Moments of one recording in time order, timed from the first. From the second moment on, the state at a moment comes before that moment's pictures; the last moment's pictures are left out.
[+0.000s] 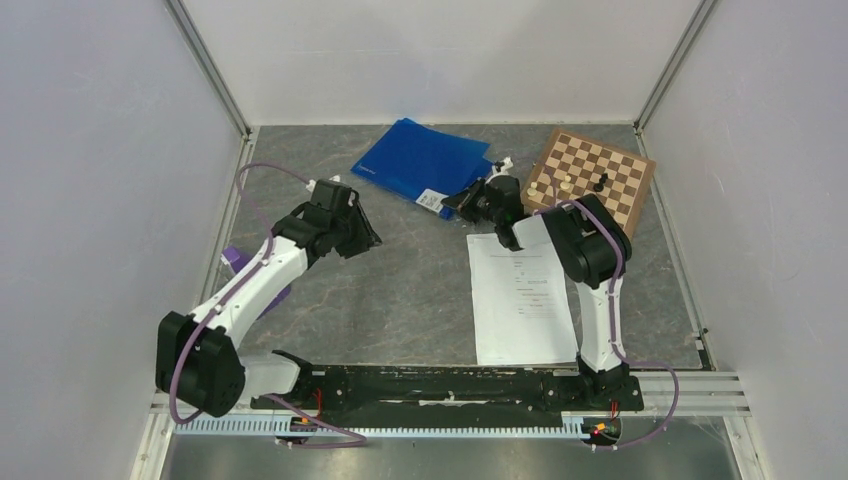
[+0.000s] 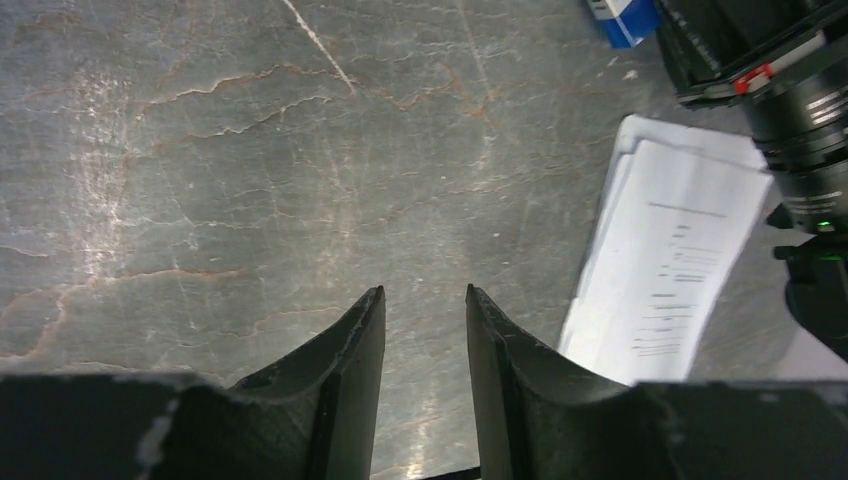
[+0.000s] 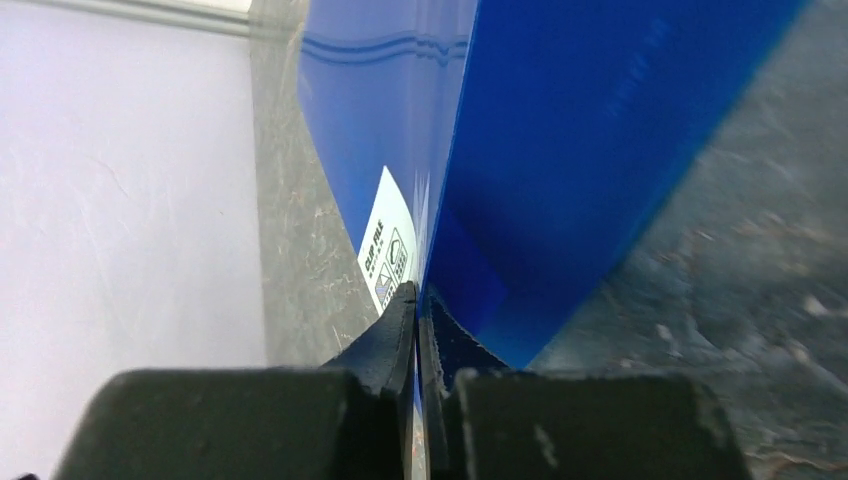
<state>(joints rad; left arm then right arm) -0.40 1.30 0.96 -0.57 0.02 -0.72 0.41 2.18 1.06 0.77 -0.25 1.10</state>
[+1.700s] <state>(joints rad) -0.17 0.79 1.10 -0.81 -0.05 -0.98 1.25 1.56 0.88 0.17 0.66 -0.17</state>
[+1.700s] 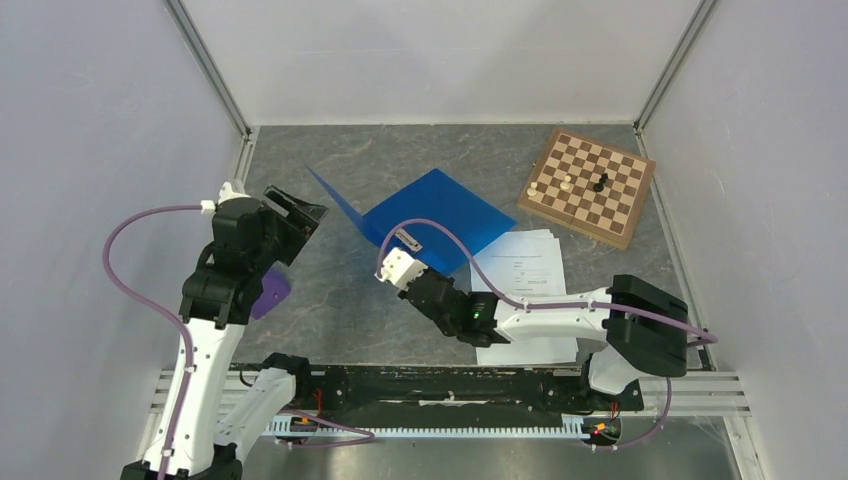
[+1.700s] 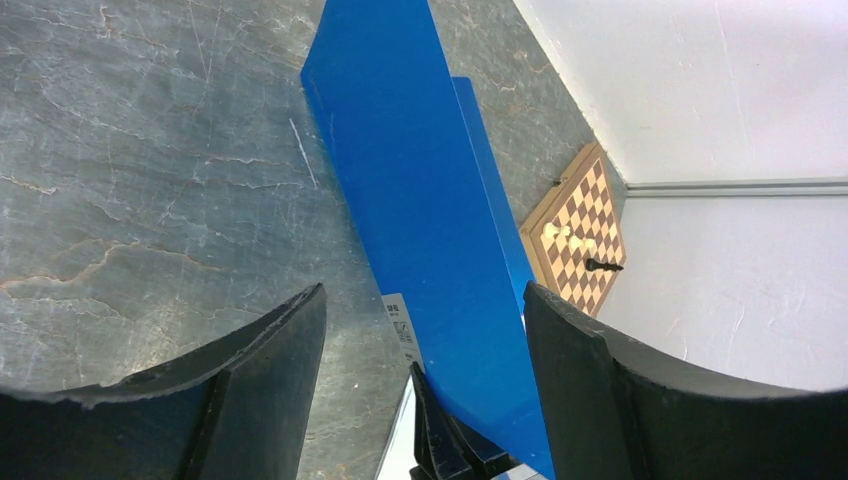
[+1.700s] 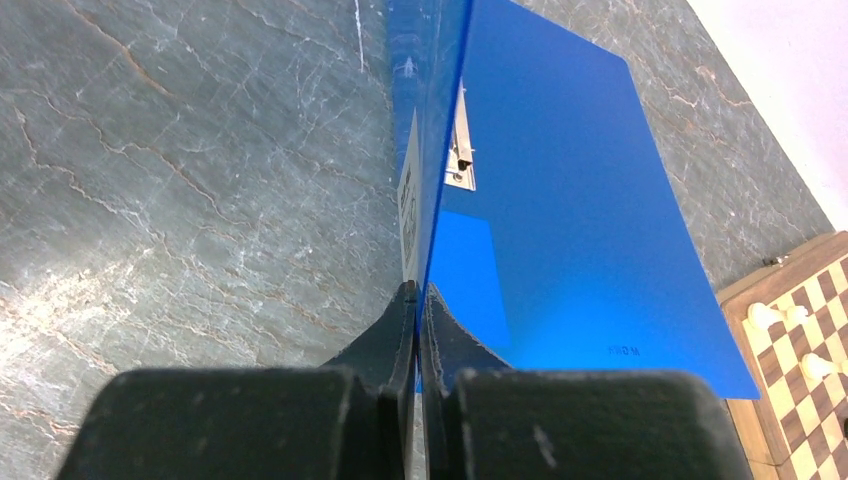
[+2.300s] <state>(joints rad) -0.17 0.95 0.97 -0.64 0.06 -0.95 1.29 1.61 0.89 0.14 0.74 -0.18</state>
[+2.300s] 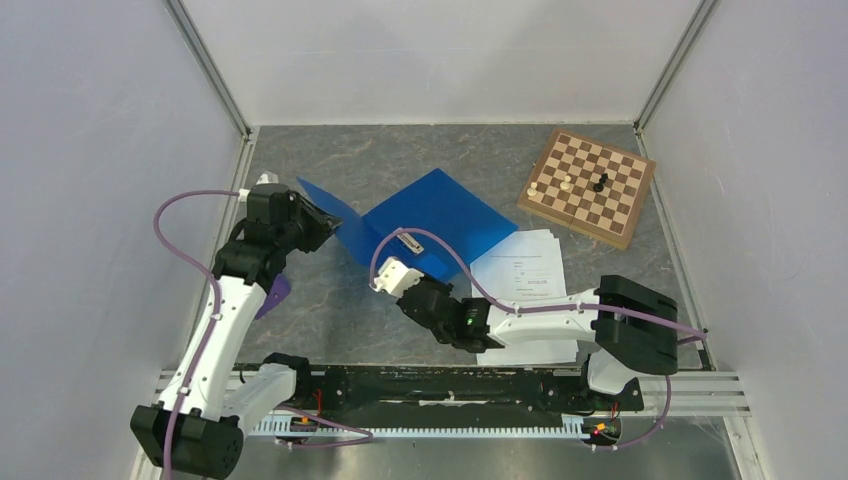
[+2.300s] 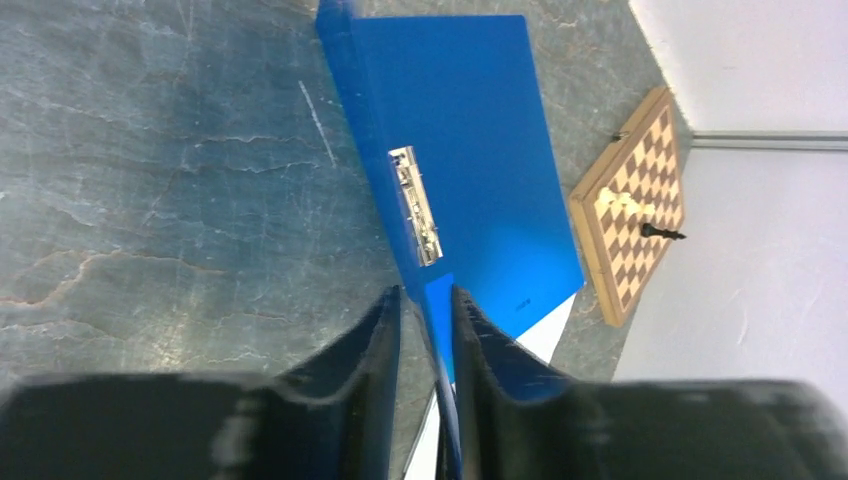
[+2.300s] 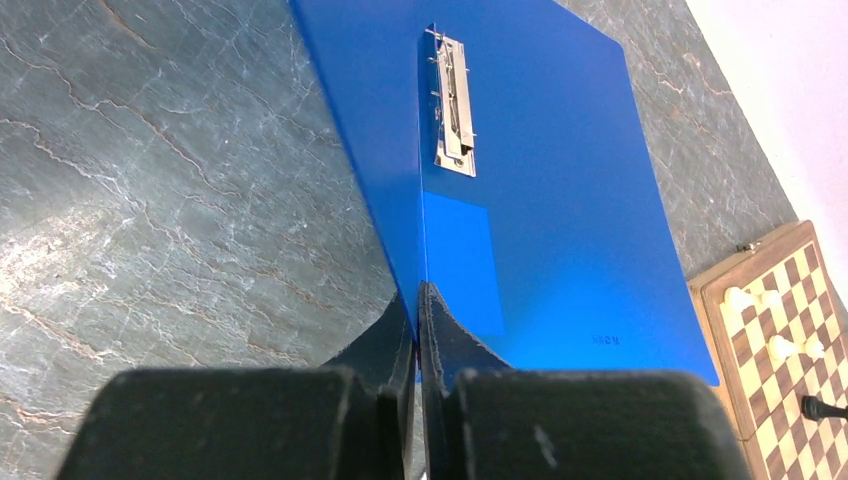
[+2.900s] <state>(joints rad) -0.06 1.04 0.99 -0.70 0.20 -0.52 1.30 1.37 0.88 0.06 0.57 -0.14</state>
